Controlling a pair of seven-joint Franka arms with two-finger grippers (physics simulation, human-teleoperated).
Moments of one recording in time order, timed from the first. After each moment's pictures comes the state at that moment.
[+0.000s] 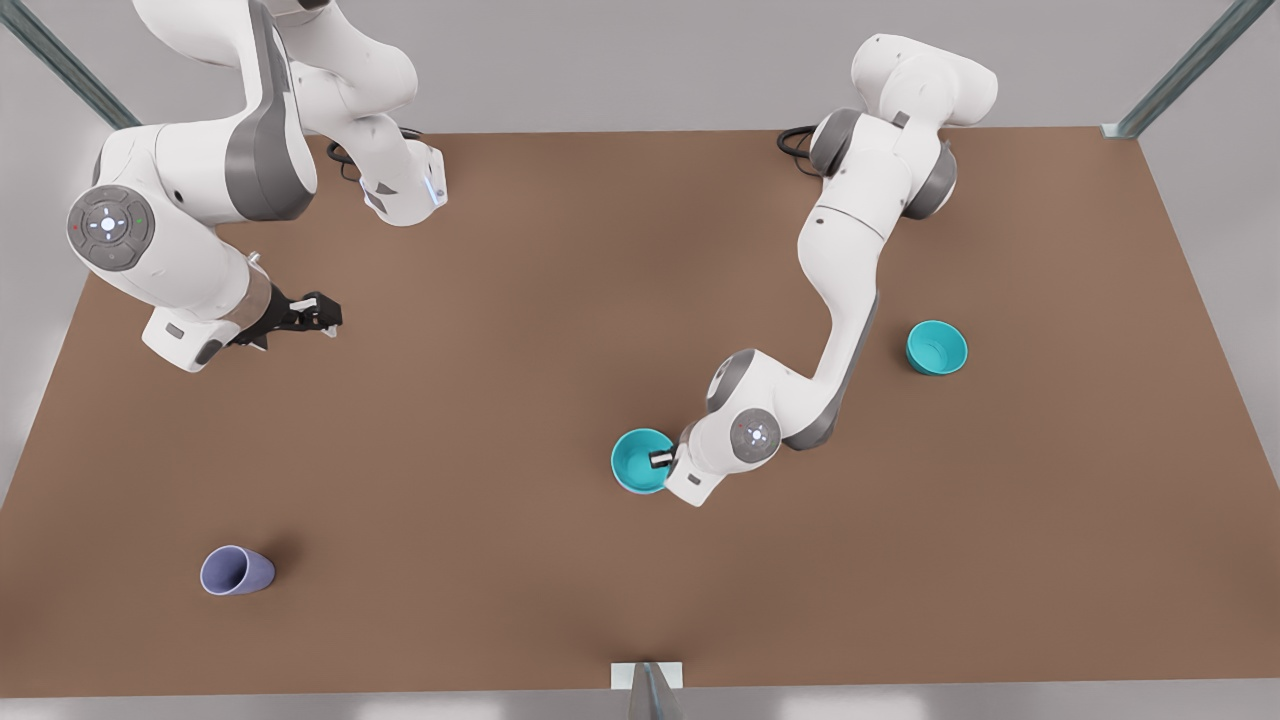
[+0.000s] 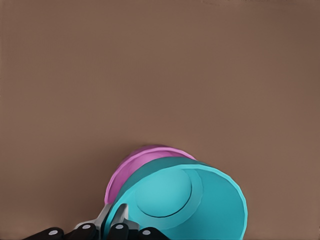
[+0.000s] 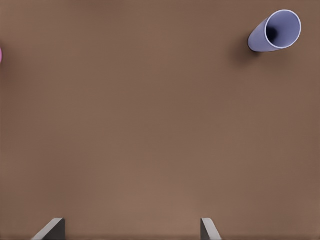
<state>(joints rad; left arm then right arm) -0.49 1.01 -0.10 -0.99 -0.26 1.99 -0.70 0.26 0.12 -0.13 -1.51 -0.01 1.46 -0.08</state>
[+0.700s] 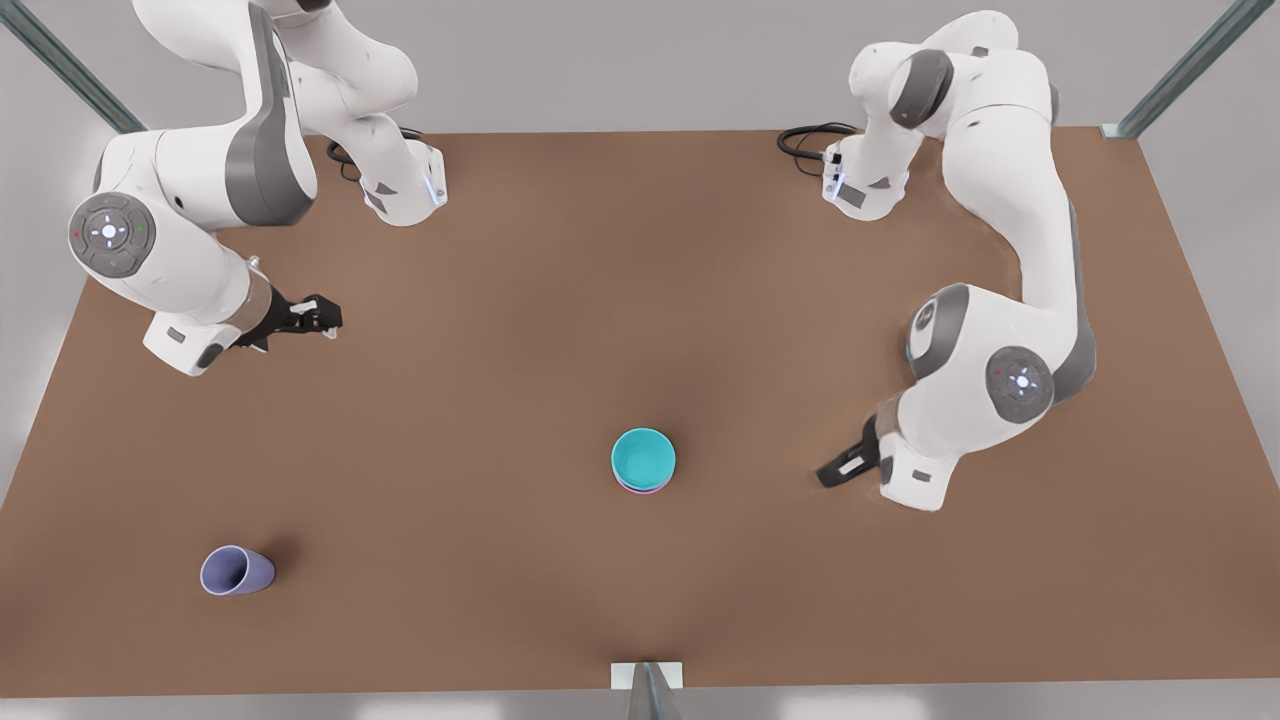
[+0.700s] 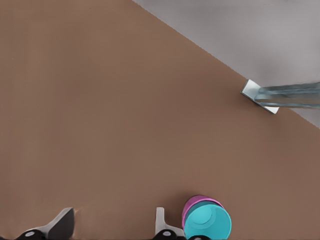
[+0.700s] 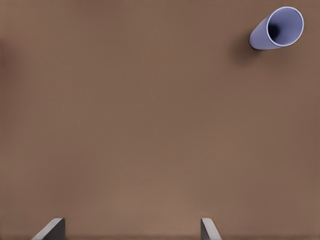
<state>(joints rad) -0.16 0.60 -0.11 -0.98 -0.08 1.62 -0.77 0.26 0.13 -0.13 -1.50 -0.01 1.46 -0.08</state>
